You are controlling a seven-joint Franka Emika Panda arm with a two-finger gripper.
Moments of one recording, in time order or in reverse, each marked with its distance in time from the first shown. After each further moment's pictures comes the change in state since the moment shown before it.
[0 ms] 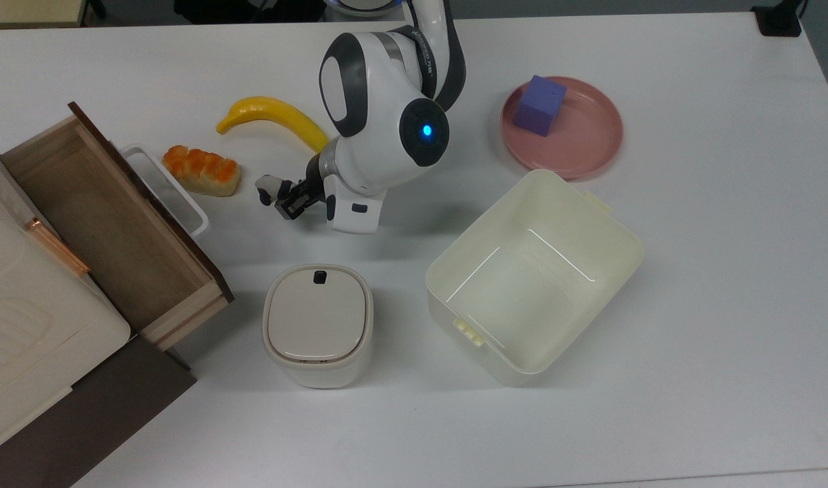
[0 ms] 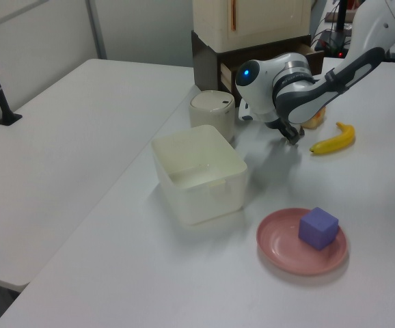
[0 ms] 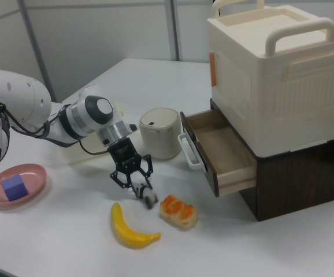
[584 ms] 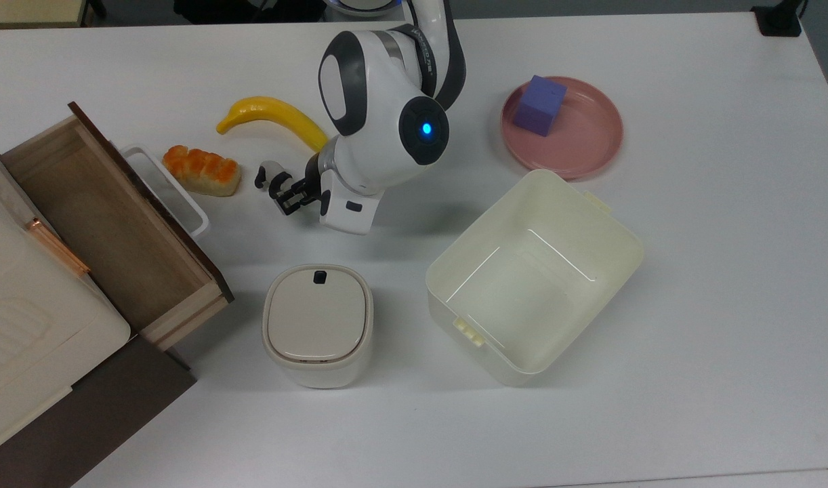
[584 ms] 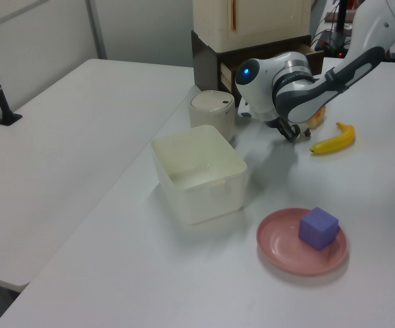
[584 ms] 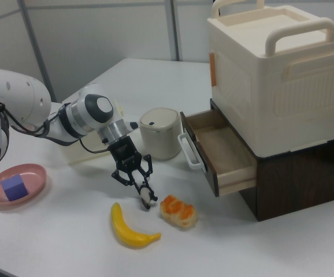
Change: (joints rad) arm -0.001 -0.003 0.000 0.006 0.000 0.000 0.119
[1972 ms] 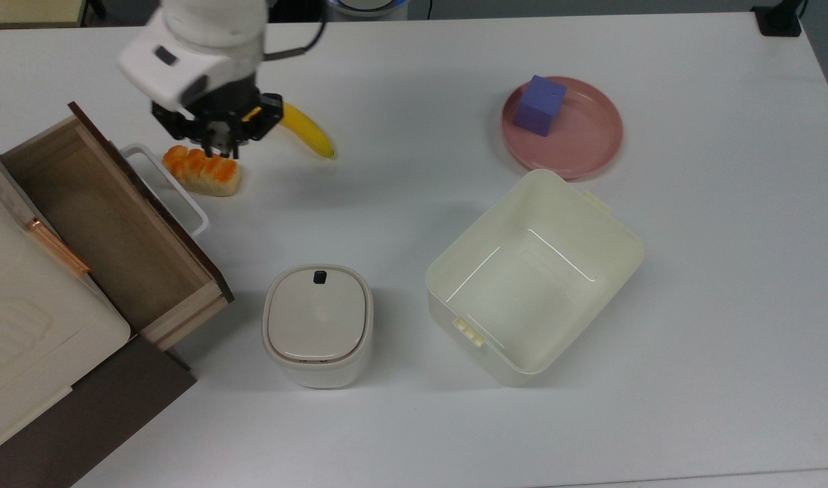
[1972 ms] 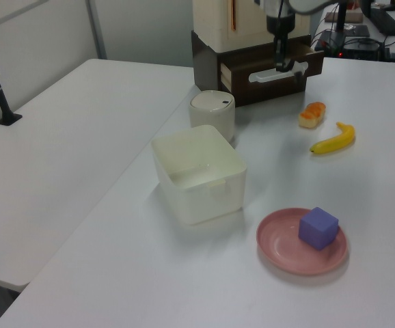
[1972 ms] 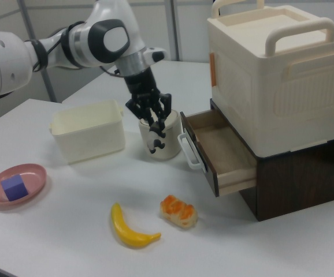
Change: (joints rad) arm -0.173 -0.209 -0.038 0.248 0.401 -0.039 0.168
